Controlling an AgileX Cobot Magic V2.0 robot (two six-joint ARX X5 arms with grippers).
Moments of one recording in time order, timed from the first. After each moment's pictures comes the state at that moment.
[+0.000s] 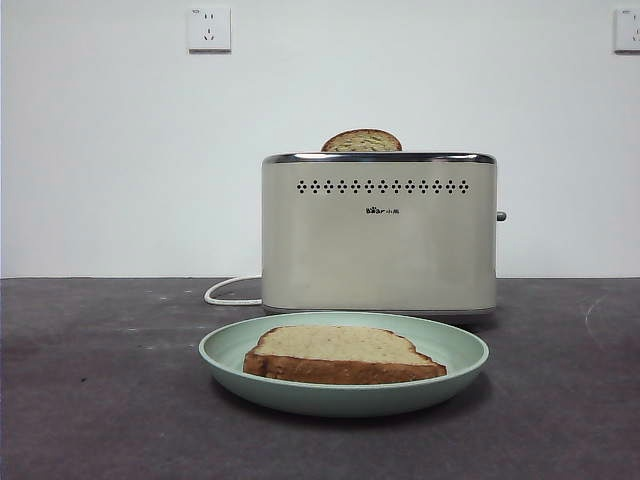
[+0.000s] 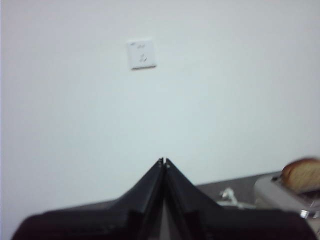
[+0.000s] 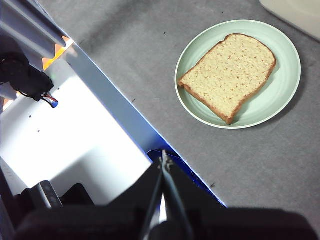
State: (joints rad) left arm -0.01 0.36 0.65 -0.10 0.10 0.07; right arm 0.61 0.88 1.20 -1.20 -0.39 -0.03
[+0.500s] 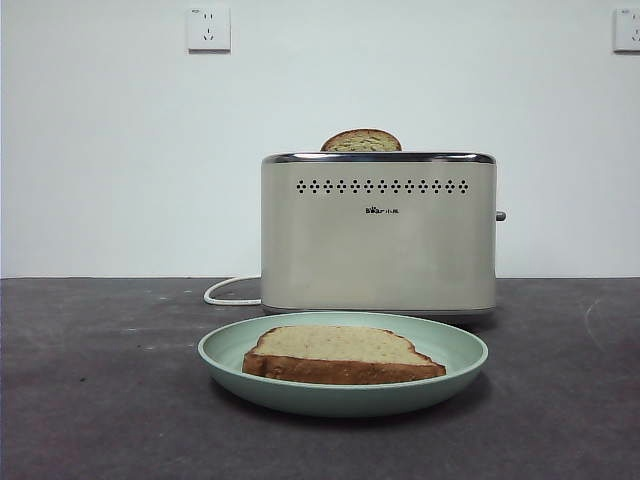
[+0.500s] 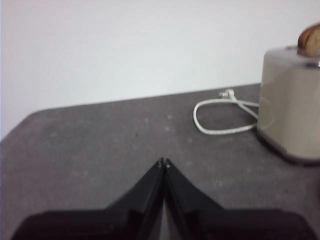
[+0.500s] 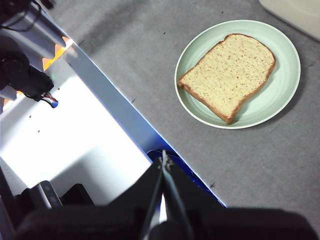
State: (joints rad) left arm 0.02 0.04 0.08 -0.08 0.10 0.07; right arm 0.61 0.88 1.20 -1.20 -0.39 -0.03
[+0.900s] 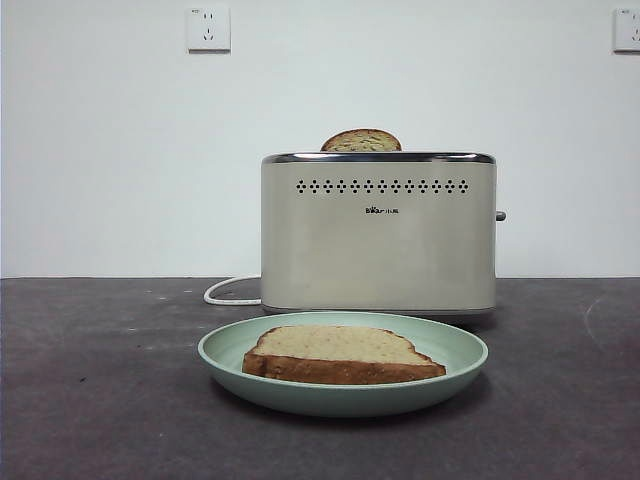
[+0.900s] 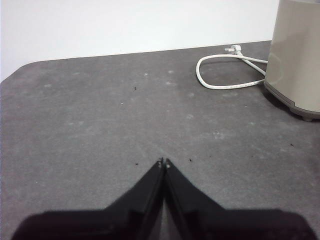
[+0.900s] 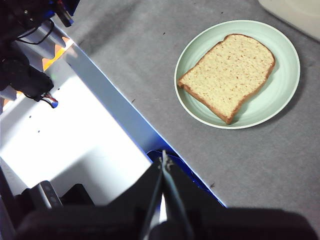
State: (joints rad) left arm 0.03 0.01 0.02 -0.18 0.08 0.06; right arm 0.61 0.88 1.20 -1.20 -0.39 -0.03
